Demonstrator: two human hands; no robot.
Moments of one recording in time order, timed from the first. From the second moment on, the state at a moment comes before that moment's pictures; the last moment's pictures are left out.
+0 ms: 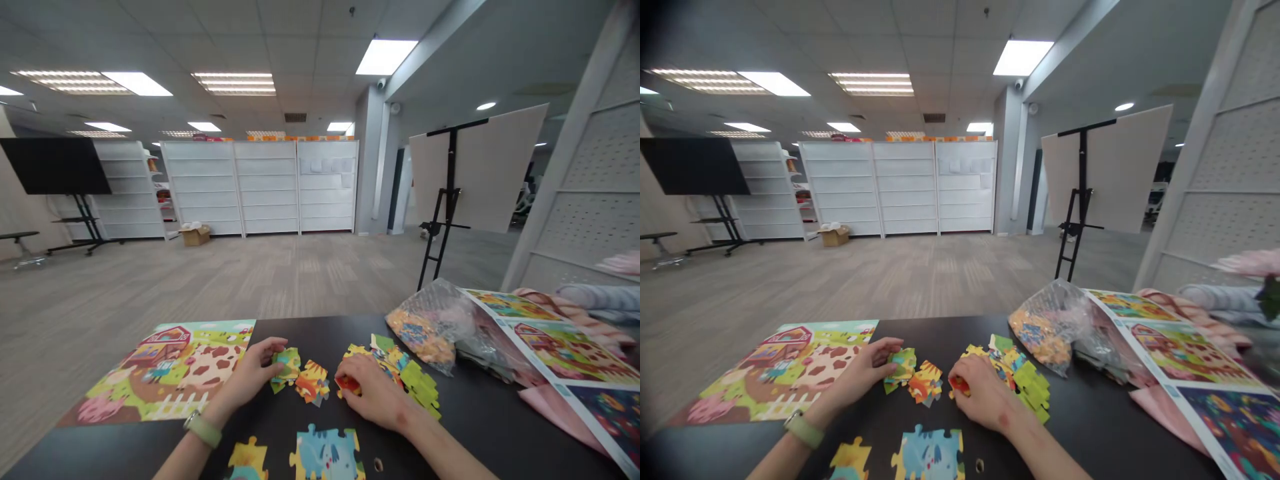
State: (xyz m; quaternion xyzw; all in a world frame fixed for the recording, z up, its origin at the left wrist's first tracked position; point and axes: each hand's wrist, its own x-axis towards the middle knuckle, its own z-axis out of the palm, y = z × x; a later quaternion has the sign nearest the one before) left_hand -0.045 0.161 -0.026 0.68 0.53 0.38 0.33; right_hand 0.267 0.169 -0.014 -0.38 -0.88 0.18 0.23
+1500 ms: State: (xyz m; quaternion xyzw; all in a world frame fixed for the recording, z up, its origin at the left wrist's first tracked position) left_hand 0.035 0.117 -0.025 0.70 0.46 0.42 0.35; right_hand 0.288 0.188 0.007 -0.53 -0.76 0.26 0.28
